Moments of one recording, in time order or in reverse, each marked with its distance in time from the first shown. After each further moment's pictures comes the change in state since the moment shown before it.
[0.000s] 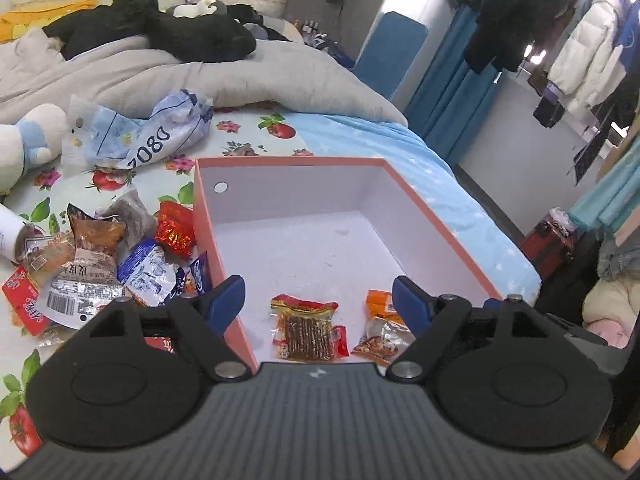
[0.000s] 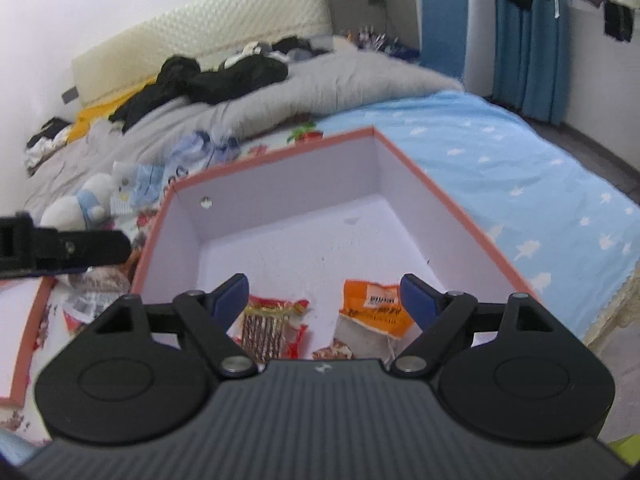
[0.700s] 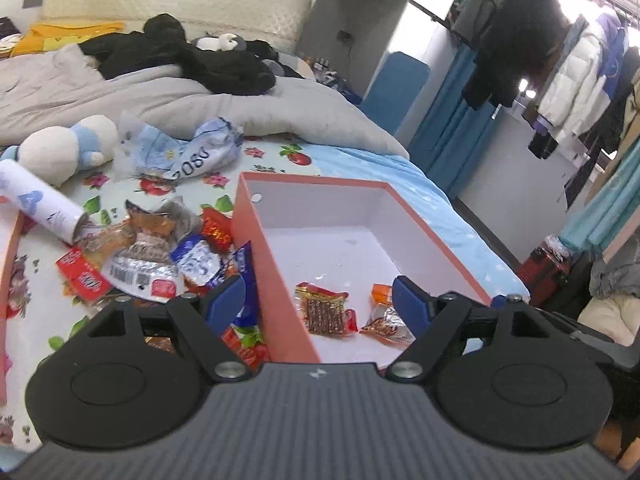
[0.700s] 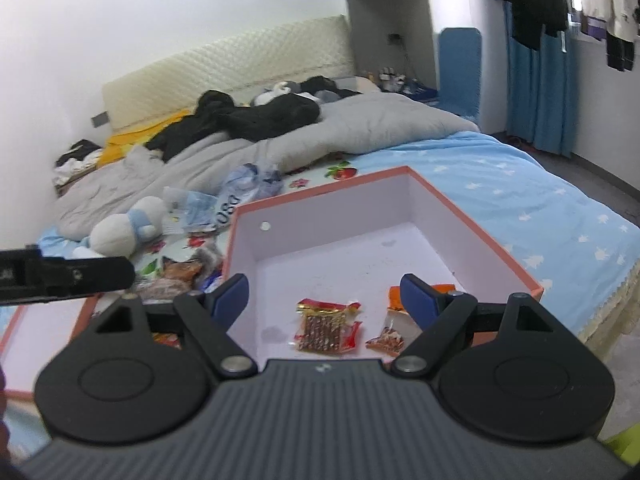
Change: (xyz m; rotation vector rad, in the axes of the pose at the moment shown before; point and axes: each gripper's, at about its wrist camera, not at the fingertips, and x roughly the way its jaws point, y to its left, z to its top) left arm -0.112 0.018 -0.058 -0.038 -0.122 0.027; right arm -0.077 0.037 -0.024 -0.048 -0.105 0.084
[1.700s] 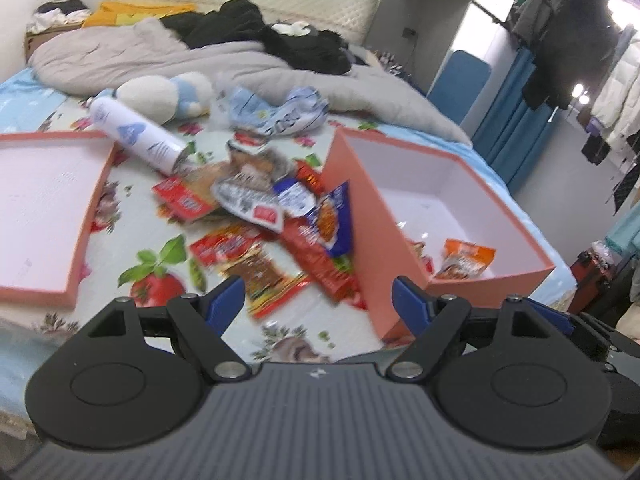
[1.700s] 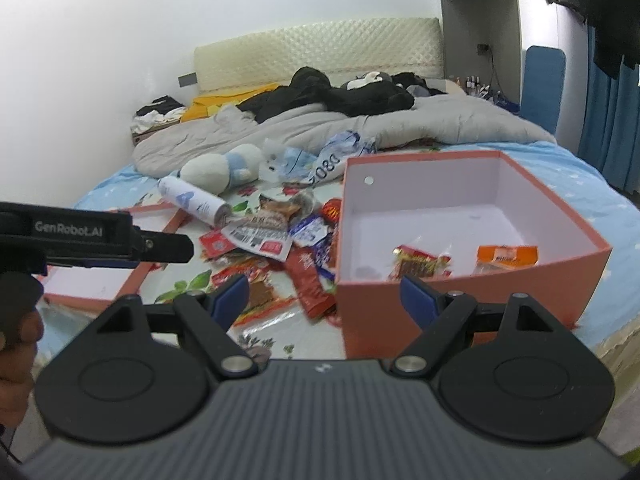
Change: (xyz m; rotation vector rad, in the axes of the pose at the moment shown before) left arm -0.056 0.062 -0.086 -0.084 0.024 0.173; right arm -0.038 0.066 -0.077 -0.162 0.031 0.191
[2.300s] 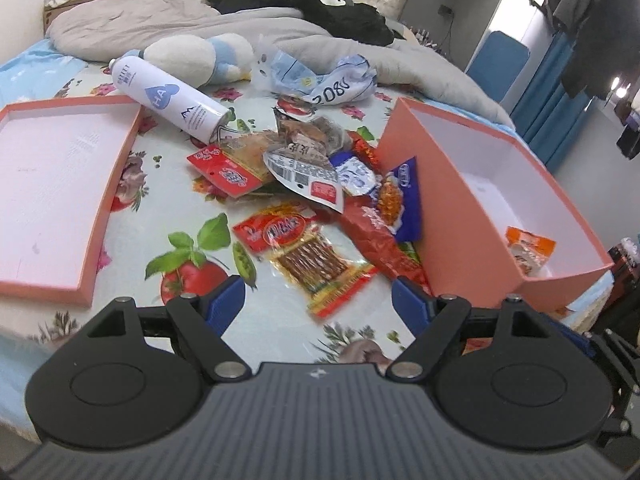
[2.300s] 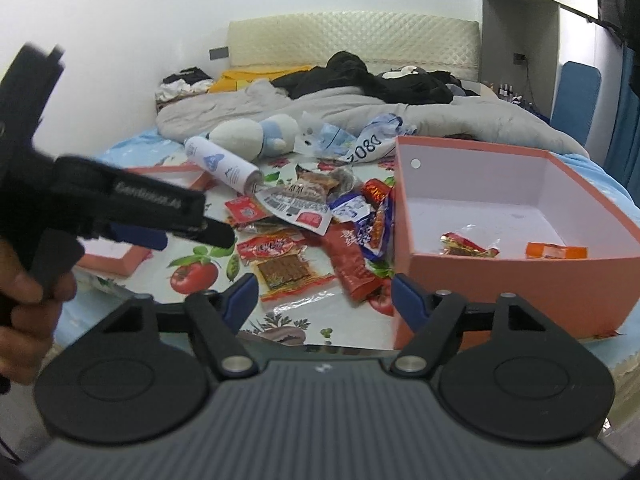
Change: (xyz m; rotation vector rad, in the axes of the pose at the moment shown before) left arm 0.067 0.053 0.008 -0.027 0.080 0.079; right arm 0.043 0.047 -0.027 -0.127 0.013 0.028
